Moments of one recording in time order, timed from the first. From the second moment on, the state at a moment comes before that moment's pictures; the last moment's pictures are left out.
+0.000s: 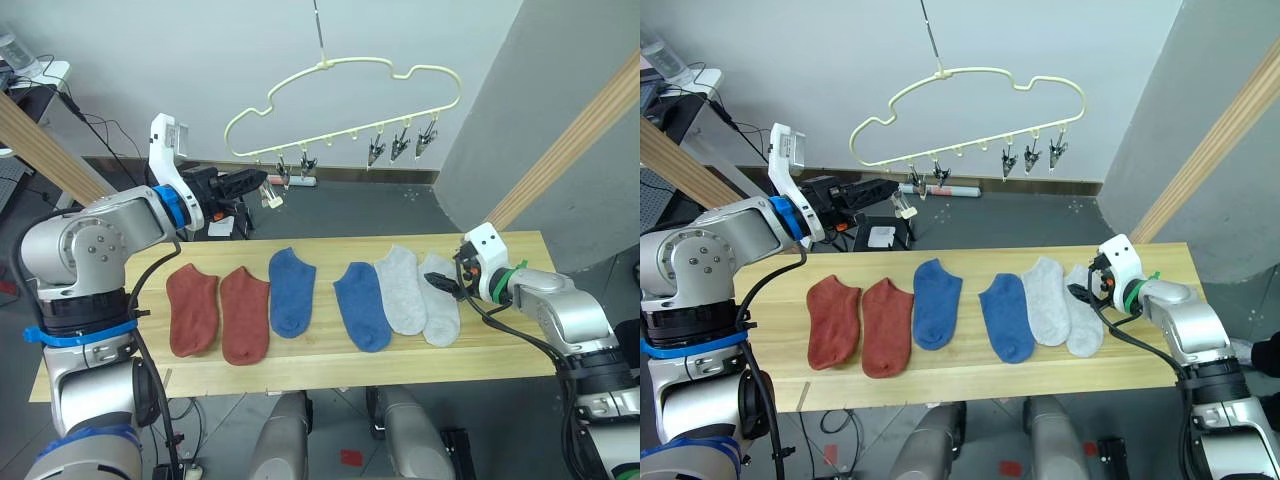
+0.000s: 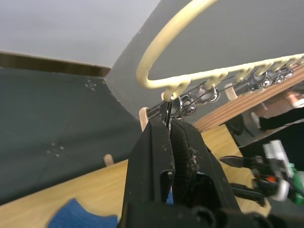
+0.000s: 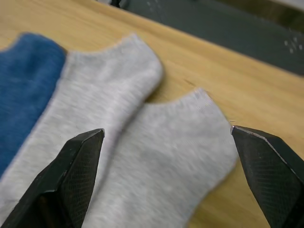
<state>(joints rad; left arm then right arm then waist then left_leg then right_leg) -0.76 0.62 0.32 0.00 -0.80 1.18 -0.54 -0.48 -0.61 0.07 0.19 0.24 0.71 0.61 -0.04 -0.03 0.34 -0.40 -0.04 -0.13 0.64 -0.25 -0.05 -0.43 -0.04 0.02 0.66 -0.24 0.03</state>
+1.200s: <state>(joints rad) -0.76 0.56 0.47 0.02 -0.99 1.35 -0.44 -0.44 -0.66 -0.12 -0.10 0.47 0.95 0.80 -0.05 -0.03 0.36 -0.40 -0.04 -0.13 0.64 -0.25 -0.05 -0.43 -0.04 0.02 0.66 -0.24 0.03</state>
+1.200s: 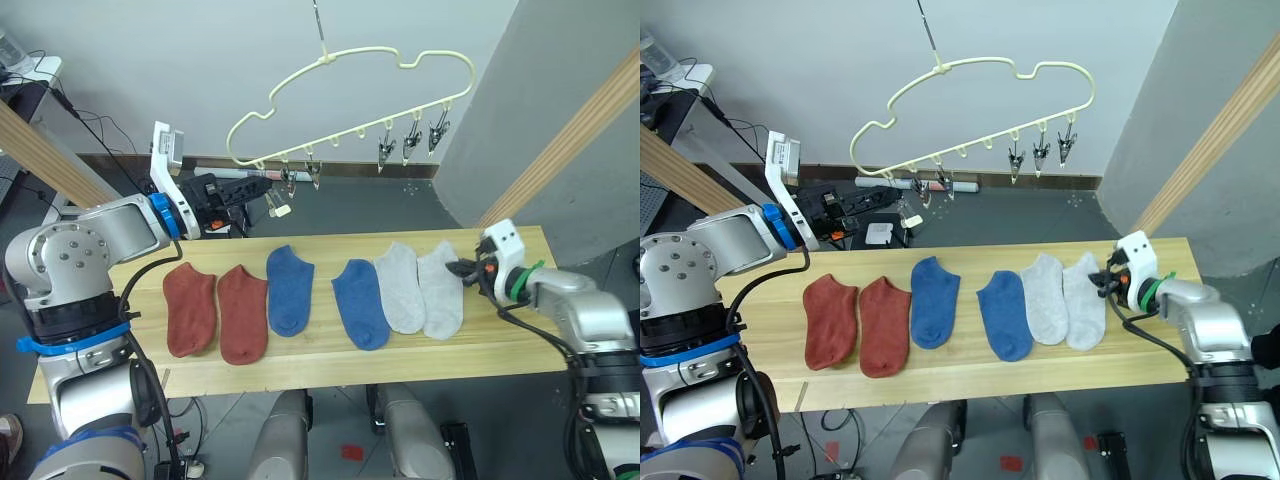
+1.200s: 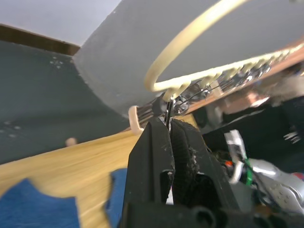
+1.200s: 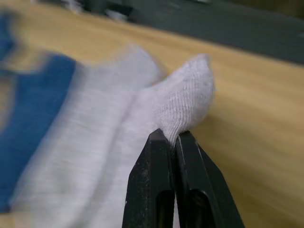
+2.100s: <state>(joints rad) -0.84 0.44 0.67 0.22 -1.31 1.59 -0.17 -0.78 -0.32 0.08 0.08 0.84 1.18 0.91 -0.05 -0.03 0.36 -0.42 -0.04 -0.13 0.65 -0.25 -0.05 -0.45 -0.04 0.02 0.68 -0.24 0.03</state>
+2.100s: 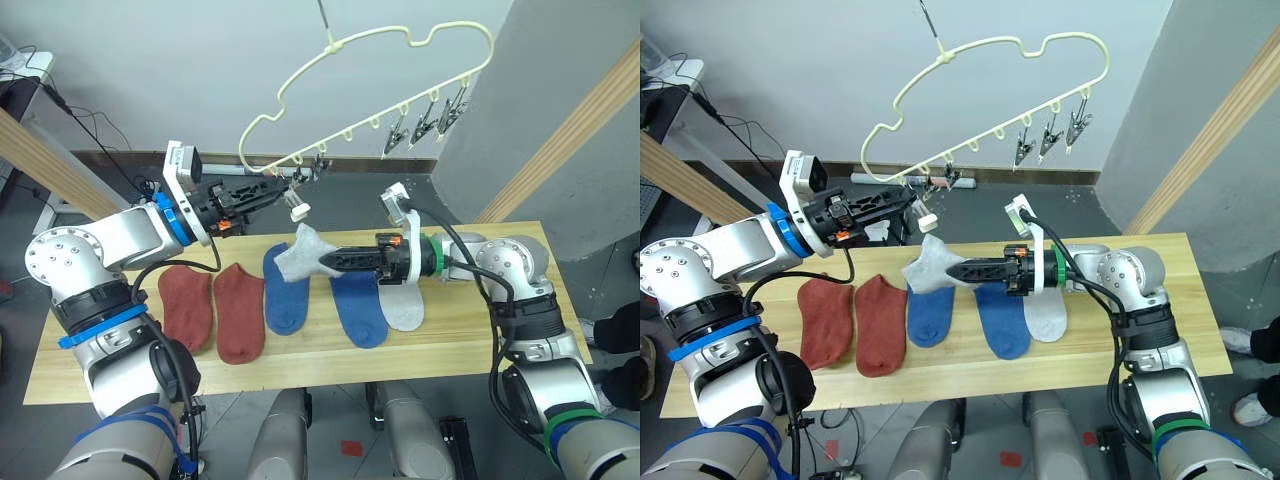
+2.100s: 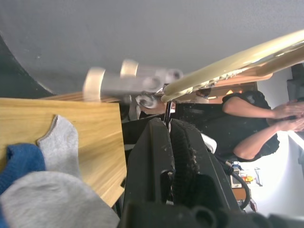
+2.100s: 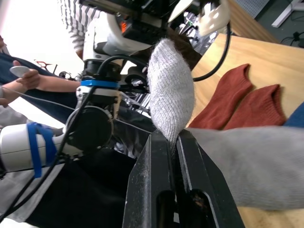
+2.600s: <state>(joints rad) -0.82 0.47 0.63 0.21 -1.40 1.56 -0.12 -0.86 -0.28 0.10 0.20 0.77 1.10 0.94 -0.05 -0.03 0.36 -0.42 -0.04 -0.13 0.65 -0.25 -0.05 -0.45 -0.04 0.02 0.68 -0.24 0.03</state>
